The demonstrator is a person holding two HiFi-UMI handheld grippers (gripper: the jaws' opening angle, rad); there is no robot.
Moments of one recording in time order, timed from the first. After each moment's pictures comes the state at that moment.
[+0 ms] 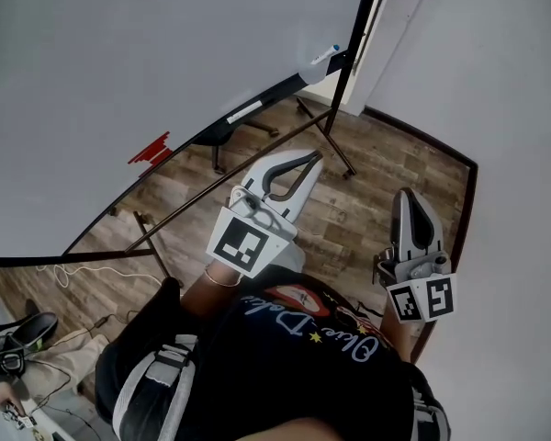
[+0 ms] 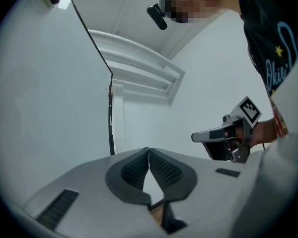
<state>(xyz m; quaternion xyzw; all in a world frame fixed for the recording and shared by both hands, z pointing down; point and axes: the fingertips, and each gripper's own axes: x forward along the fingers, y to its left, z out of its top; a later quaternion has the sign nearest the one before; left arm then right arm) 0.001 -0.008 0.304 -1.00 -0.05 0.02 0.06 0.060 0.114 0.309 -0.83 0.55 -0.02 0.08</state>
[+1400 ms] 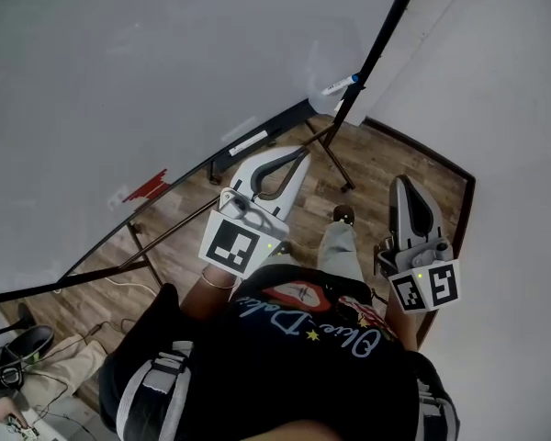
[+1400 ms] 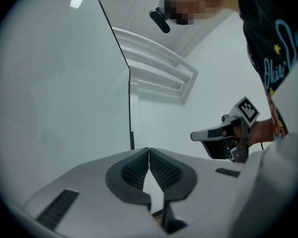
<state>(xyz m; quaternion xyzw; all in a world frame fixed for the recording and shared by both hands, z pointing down) 0.050 -0.123 0.316 -1.00 0.00 0.03 0.03 0.126 -0.005 0.310 -0.81 0.59 -0.02 0.06</state>
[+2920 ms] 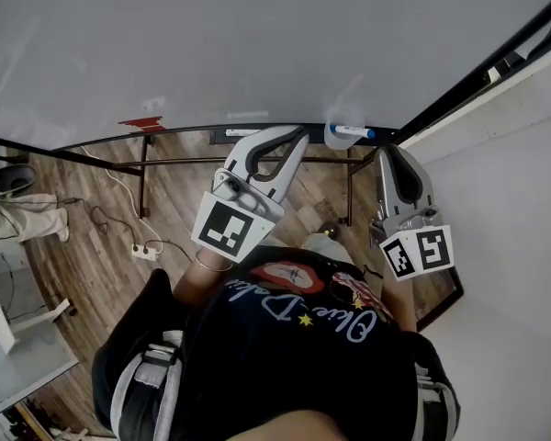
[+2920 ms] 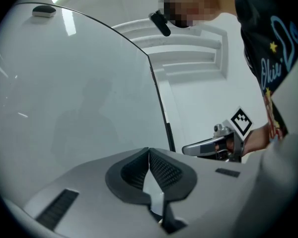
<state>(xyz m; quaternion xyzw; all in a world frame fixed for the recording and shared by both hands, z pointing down) 0.147 -0.176 0.320 -0.96 0.28 -0.01 0.06 0.268 -0.148 0.355 -0.59 0.81 -0.06 0.03</state>
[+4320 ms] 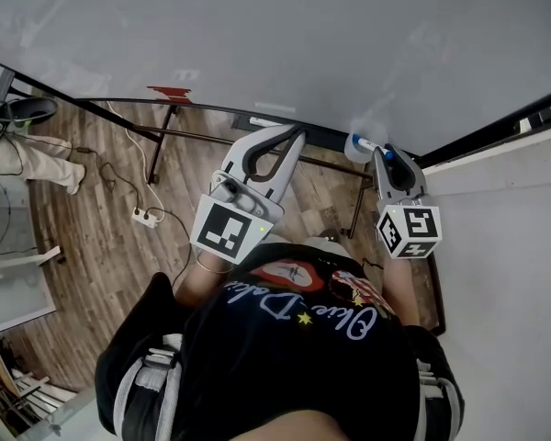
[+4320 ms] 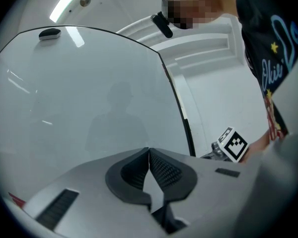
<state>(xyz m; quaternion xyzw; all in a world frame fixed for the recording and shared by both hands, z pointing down) 0.111 -0.183 0.318 -0.91 0.40 -0.02 0.06 0.259 -0.206 0.439 -0.52 0.84 -0.10 -0.10</state>
